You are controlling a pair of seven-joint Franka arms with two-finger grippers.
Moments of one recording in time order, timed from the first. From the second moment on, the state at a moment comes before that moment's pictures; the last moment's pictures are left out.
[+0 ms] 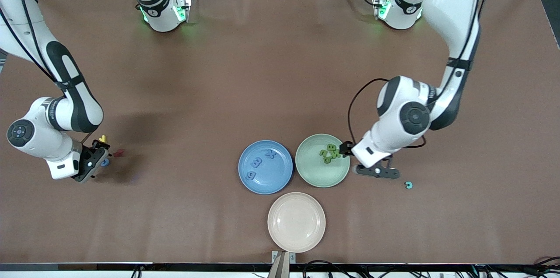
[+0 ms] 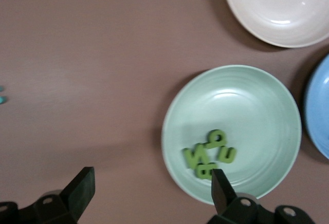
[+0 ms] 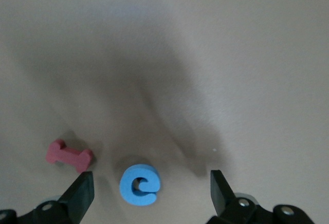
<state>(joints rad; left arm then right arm) -0.28 0.59 -0.10 -1.58 -0.07 2.25 -0.22 -0.41 0.72 0.20 -1.73 -0.24 2.49 -1.14</state>
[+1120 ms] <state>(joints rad) 0.08 0.41 -0.10 -1.74 -0.03 2.24 -0.24 -0.45 0.71 0.25 -1.78 -0.24 2.48 -1.13</state>
